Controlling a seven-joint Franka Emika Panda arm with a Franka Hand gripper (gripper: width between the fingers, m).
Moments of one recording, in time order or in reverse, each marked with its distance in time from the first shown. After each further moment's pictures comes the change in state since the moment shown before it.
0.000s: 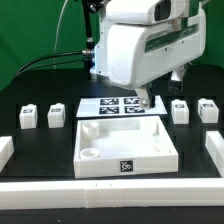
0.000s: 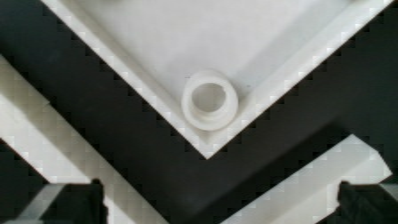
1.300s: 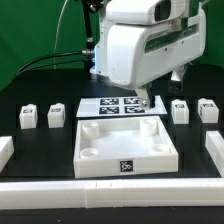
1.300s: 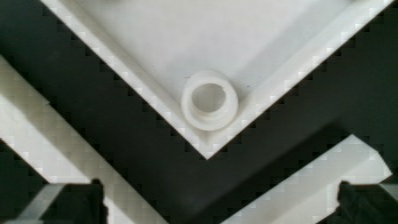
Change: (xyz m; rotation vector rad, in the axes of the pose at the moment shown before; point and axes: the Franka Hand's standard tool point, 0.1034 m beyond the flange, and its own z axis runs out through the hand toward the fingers) arm 0.000 0.000 0.000 0.000 0.000 0.000
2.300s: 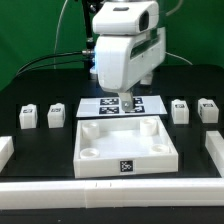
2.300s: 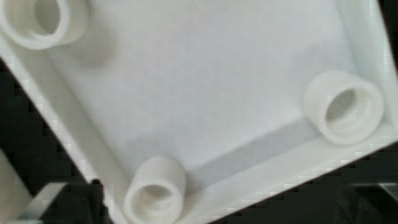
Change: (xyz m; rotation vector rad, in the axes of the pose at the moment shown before) arm -0.078 -0.029 0.030 -0.015 0.009 -0.388
